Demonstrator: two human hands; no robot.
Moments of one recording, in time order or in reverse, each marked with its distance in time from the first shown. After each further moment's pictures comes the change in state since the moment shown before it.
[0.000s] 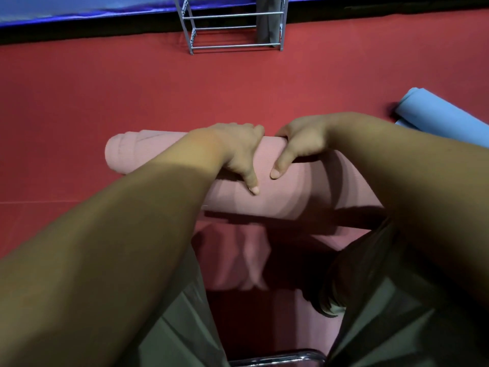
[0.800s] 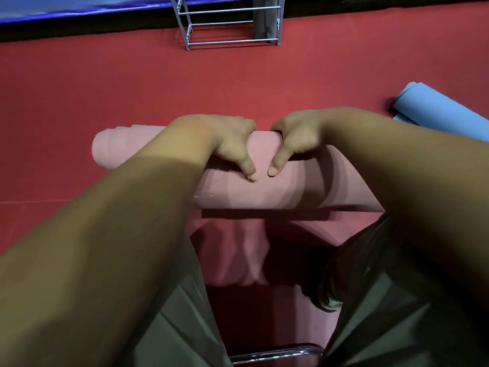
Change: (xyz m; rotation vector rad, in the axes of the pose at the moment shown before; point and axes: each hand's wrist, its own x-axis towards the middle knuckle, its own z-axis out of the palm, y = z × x) left_hand 0.004 -0.012 -0.009 -0.127 -0.073 -0.057; right_hand -0.001 -0.006 -0.003 -0.077 0.013 -0.002
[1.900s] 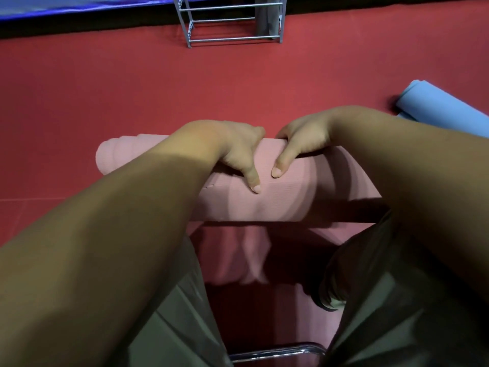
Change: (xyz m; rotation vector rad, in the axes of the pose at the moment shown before) left_hand -0.004 0.010 0.009 -0.016 -0.073 0.051; right_hand -0.002 0.008 0.007 0.226 -0.218 0.030
